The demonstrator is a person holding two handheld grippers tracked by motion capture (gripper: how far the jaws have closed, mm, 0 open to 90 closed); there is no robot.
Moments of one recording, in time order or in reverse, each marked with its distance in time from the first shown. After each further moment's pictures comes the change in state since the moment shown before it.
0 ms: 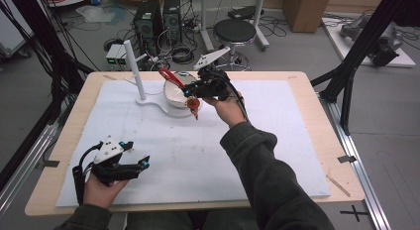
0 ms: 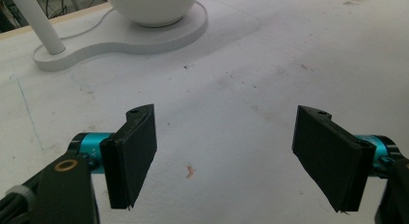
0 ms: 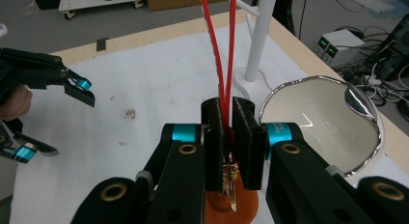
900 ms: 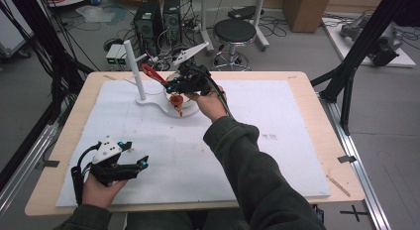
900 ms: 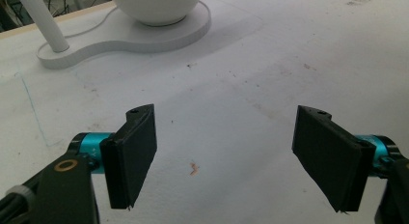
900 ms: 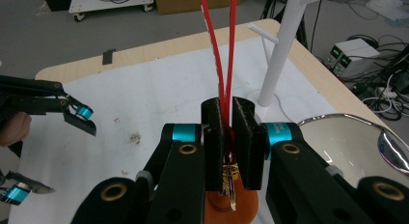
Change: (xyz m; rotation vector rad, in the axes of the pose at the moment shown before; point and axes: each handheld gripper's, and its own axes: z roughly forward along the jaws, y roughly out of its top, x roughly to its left) left arm 0.003 -0.001 -0.002 0.001 0.005 -0.005; right arm 0.006 0.030 0.036 -0.006 0.036 -0.024
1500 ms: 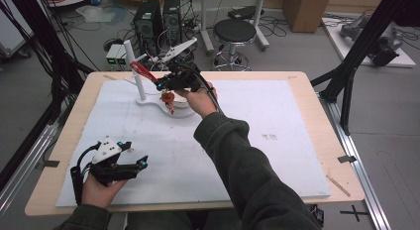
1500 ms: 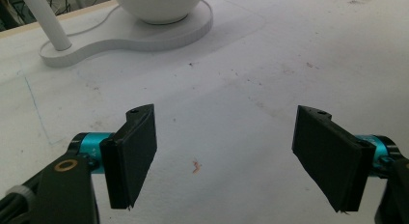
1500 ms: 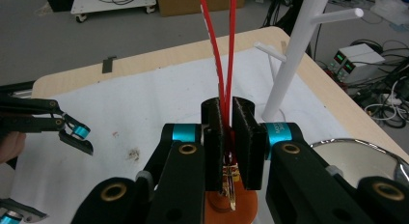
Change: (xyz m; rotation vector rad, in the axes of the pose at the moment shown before) left arm 0.001 -0.001 0.000 0.005 0.004 -0.001; right arm 0.002 0.018 0.020 0.003 0.010 -0.007
